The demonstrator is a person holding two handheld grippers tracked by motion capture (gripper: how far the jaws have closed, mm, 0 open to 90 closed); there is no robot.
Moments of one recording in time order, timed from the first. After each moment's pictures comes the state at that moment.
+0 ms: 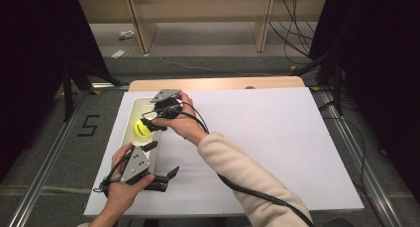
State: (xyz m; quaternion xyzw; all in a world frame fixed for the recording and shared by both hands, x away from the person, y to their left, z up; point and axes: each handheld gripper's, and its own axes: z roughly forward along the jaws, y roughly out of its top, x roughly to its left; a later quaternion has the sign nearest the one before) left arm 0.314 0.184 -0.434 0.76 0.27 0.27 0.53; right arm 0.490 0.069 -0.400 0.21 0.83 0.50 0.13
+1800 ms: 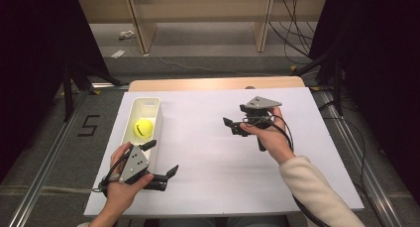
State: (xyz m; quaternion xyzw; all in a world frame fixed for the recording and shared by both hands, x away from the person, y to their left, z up) left arm 0.314 0.185 -0.431 0.75 0.27 0.28 0.53; right arm 0.457 -0.167 -0.407 0.34 0.77 0.49 0.20
